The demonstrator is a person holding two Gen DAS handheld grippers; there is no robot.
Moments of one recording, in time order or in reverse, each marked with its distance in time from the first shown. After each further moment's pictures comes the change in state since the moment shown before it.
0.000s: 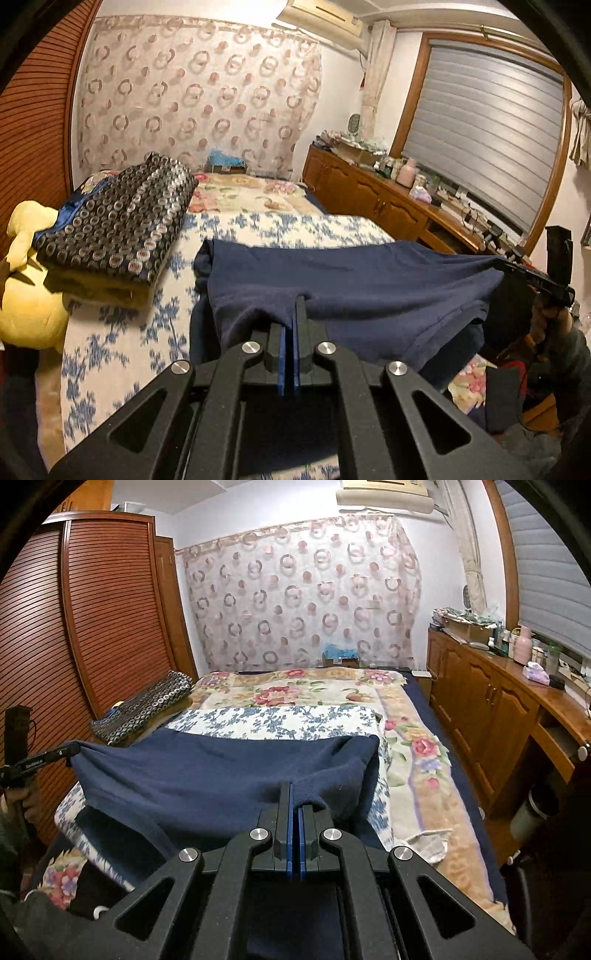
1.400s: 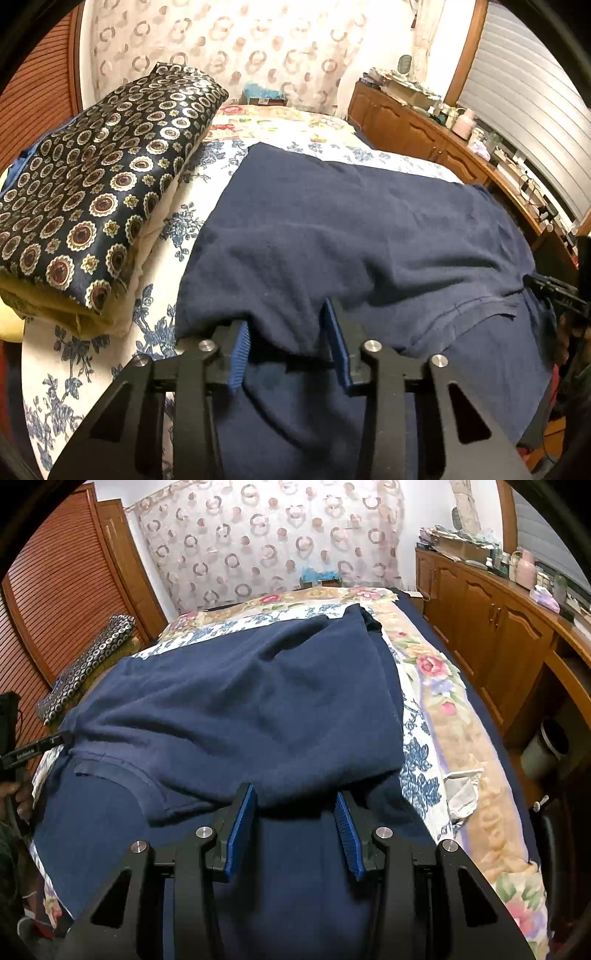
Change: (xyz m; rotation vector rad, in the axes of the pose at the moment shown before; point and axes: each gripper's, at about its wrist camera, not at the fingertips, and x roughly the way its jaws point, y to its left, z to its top) left arm 0.159 0.057 0.010 -0.065 0.261 0.149; right arm 0.154 -0.016 0.012 0.152 0.271 -0.052
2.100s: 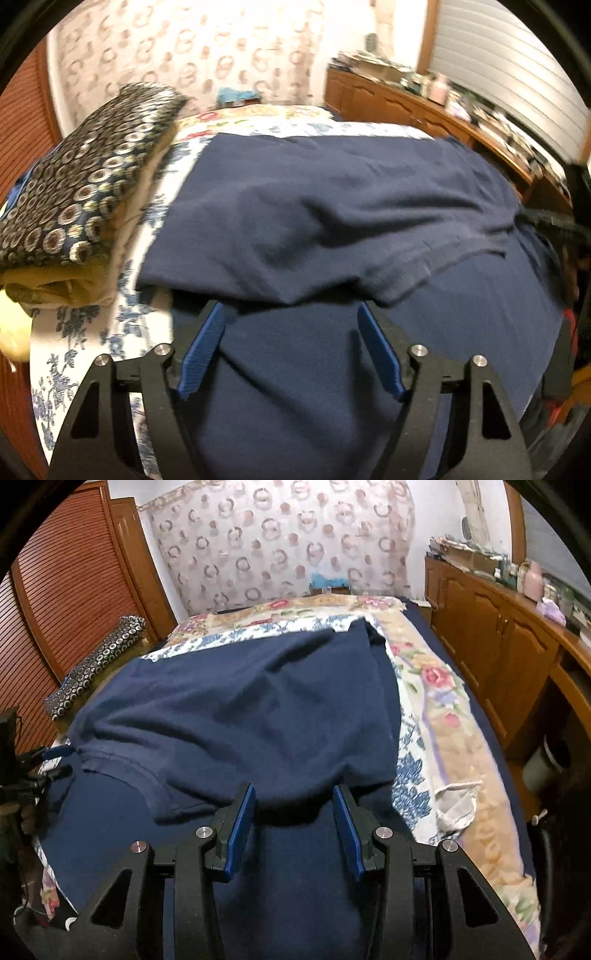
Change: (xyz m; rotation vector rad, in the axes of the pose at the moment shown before) left arm -0.015 -0.032 -0.029 0.150 0.006 0.024; right arm 0.004 -0.002 -0.019 -0.043 -0.017 0.025
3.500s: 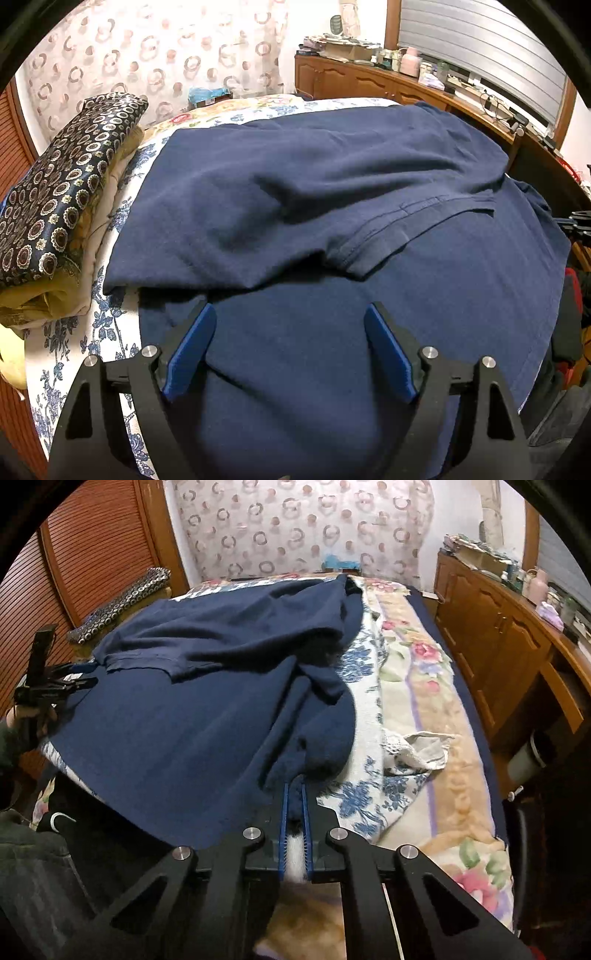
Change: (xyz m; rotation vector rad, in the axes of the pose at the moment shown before) left arm 0.008 -0.028 -0.012 0.159 0.044 -0.033; right arm -0.104 -0.020 -0.058 -0.112 0.073 -0.009
